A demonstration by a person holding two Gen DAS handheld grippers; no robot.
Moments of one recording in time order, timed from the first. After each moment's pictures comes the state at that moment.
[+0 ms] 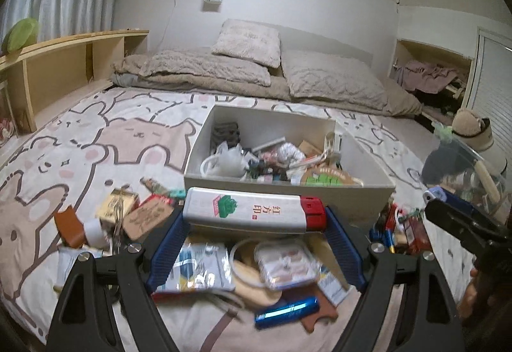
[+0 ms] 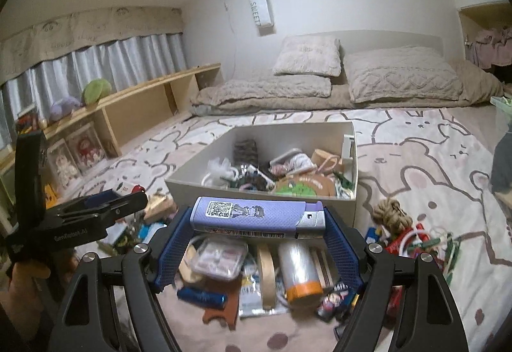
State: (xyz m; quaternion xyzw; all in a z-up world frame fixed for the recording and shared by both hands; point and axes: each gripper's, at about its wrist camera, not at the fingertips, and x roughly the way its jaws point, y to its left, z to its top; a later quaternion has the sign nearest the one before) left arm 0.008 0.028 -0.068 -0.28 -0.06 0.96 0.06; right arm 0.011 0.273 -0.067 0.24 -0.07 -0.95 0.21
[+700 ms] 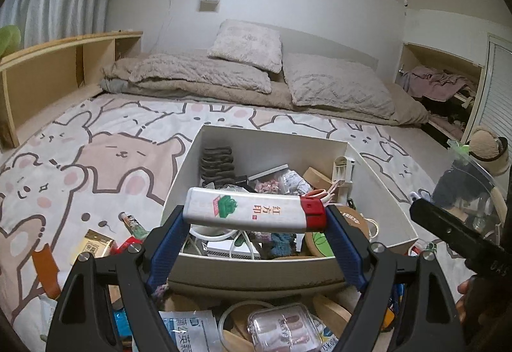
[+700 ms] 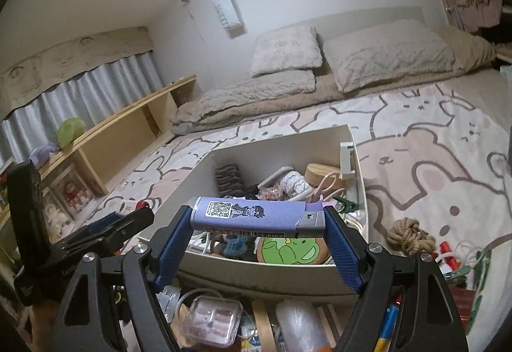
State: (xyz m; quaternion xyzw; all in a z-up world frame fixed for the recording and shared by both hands) left arm -0.079 0.037 -0.066 -0.28 -0.06 0.96 0.06; right arm -0.074 0.272 -0.072 0.26 -0.15 -0.94 0.18
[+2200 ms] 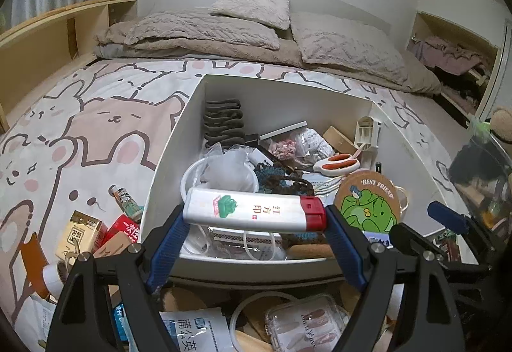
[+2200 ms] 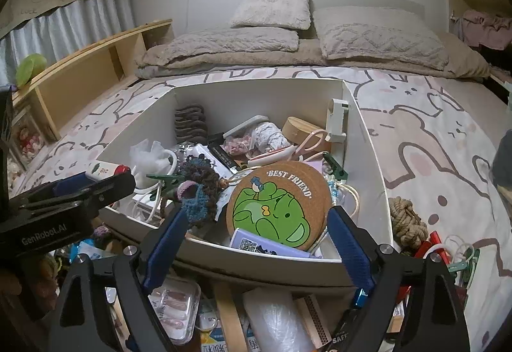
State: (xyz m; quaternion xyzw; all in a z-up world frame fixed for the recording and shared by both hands) left arm -0.118 0.039 -0.103 -0.37 -0.05 0.93 0.05; right arm -0.099 0.234 -0.111 0.35 -0.03 -0.93 0.11
